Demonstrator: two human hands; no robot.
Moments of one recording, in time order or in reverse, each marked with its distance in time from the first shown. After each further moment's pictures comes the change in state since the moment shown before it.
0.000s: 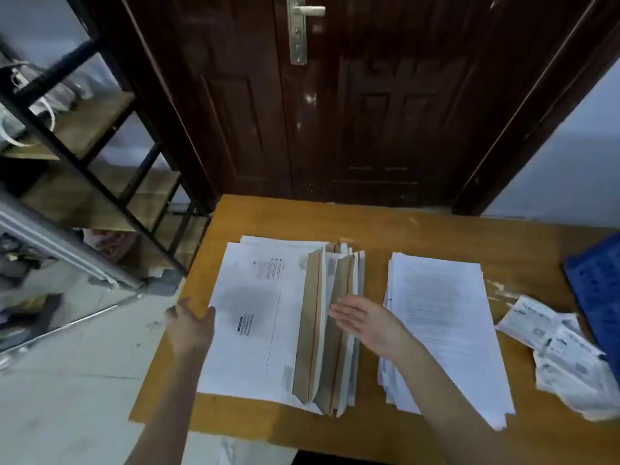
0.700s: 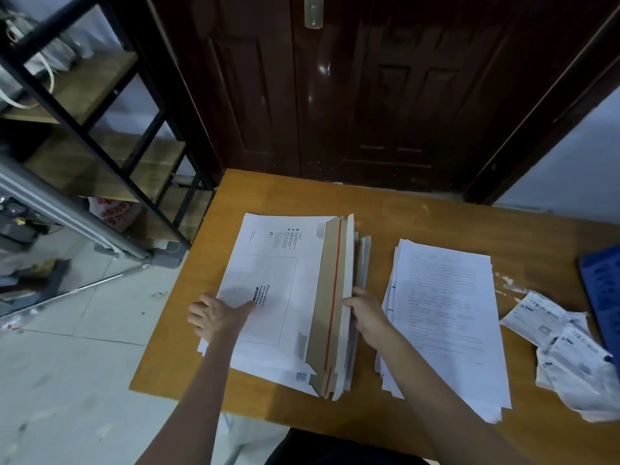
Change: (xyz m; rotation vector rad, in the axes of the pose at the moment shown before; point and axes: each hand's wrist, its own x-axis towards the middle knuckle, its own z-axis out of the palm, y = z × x) left_hand -0.029 0.019 0.040 0.307 -0.109 -0.234; right_hand 0.042 0.020 -0.001 -0.473 0.232 -0.021
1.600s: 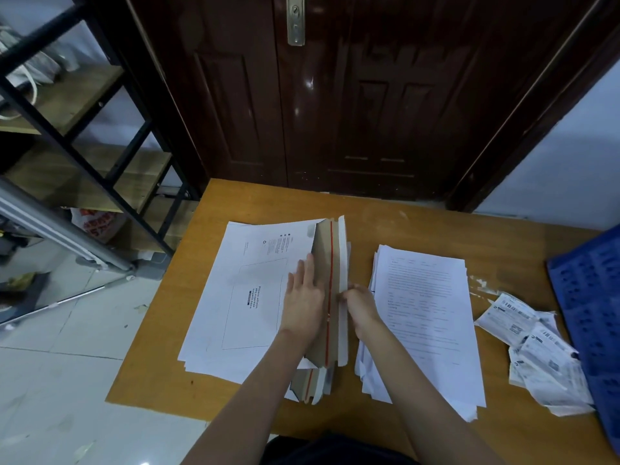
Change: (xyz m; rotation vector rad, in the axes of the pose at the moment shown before) left_hand -0.099 0.089 0.057 0.392 0.112 1.092; right_hand -0.018 -0.026 -0.019 -0.027 0.131 -0.082
